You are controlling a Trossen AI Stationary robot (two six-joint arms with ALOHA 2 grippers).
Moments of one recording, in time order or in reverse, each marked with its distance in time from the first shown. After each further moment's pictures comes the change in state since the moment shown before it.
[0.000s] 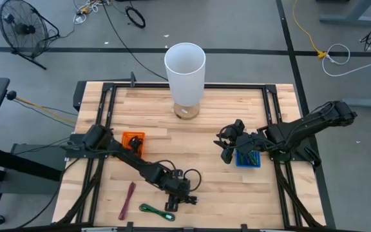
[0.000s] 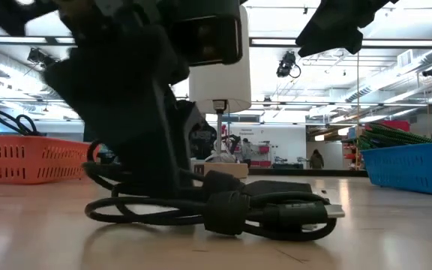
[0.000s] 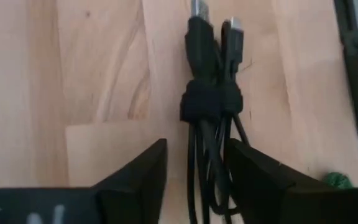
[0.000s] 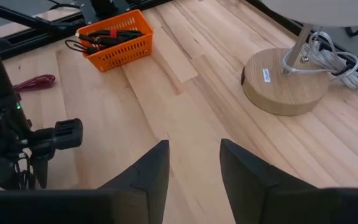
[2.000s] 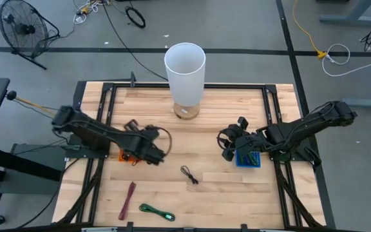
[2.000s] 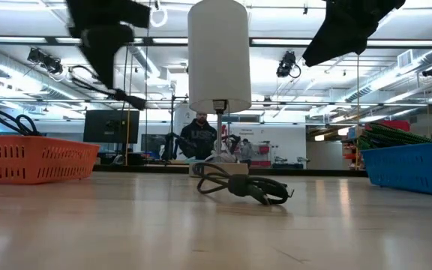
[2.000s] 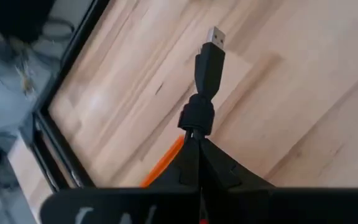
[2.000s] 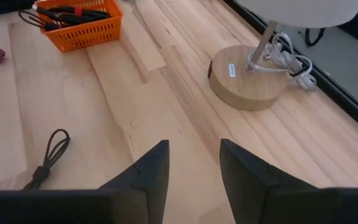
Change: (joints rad) left arm 0.146 -0.439 -0.004 -1.131 -0.664 -0.569; right arm 0.000 0.000 -0.002 -0.104 0.088 -0.049
